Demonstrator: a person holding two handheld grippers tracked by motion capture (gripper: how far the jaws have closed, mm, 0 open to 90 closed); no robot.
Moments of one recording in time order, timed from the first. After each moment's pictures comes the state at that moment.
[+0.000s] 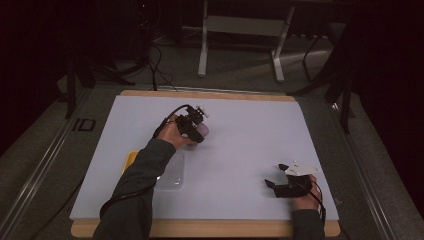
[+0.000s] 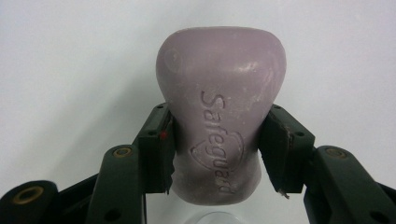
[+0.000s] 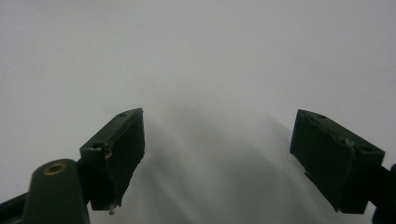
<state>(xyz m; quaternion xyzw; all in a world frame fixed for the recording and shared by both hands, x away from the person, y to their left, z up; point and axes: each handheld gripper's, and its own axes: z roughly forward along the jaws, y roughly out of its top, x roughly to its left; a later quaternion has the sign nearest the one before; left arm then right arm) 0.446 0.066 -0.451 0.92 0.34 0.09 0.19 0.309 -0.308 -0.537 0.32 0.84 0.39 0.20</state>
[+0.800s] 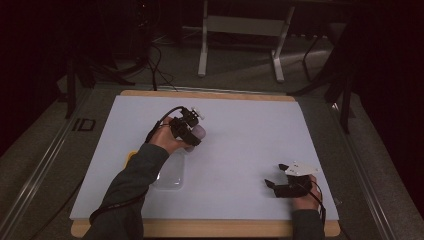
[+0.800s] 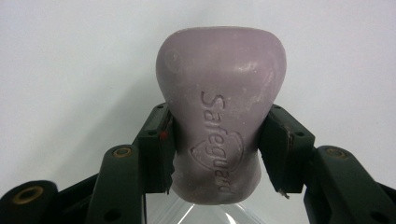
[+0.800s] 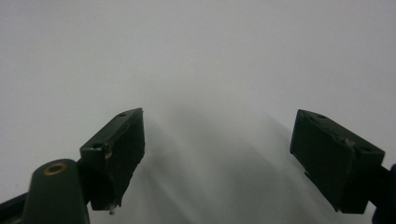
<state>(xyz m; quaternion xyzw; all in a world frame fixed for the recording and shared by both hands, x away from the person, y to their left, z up) 0.419 0.079 -0.436 0.91 0.34 0.08 0.21 0.308 -0.307 -0.537 0.32 0.84 0.39 0.20</state>
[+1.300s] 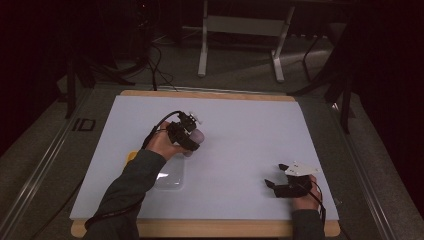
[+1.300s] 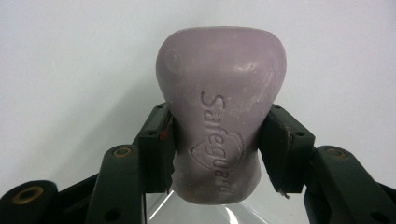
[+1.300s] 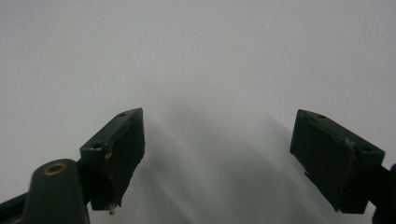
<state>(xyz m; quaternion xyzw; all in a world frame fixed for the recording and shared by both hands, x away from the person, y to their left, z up) 0.401 0.084 -0.435 0.91 0.34 0.08 0.22 0.308 -0.307 -0.537 0.32 0.84 0.39 0.20</state>
